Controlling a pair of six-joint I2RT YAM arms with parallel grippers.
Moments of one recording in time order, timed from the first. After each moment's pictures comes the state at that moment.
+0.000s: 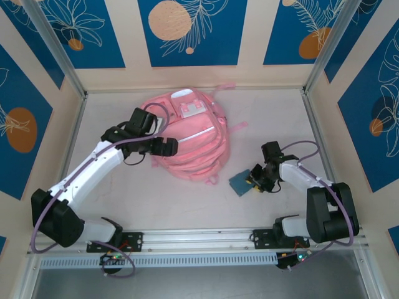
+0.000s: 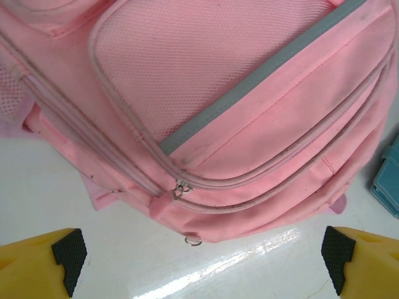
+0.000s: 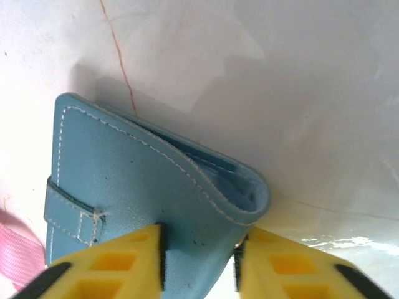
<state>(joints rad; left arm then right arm) -0.51 1.35 1.23 -0.86 0.09 -0.30 0.16 1.33 0.62 -0.67 -0.28 0.84</state>
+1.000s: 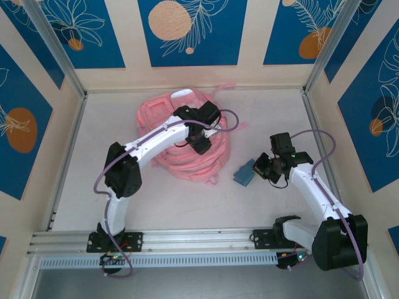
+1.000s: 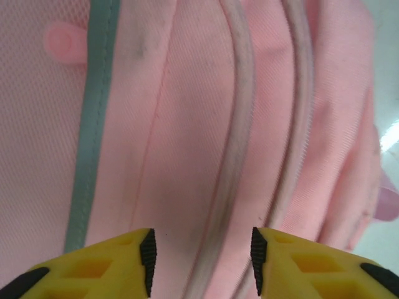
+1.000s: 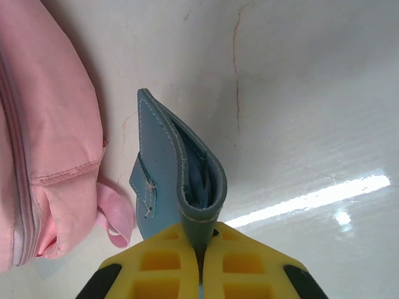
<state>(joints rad) -0.80 2.07 1.96 -1.18 -0.13 0.11 0.14 1.09 0.76 -0.83 -0.25 0.81</state>
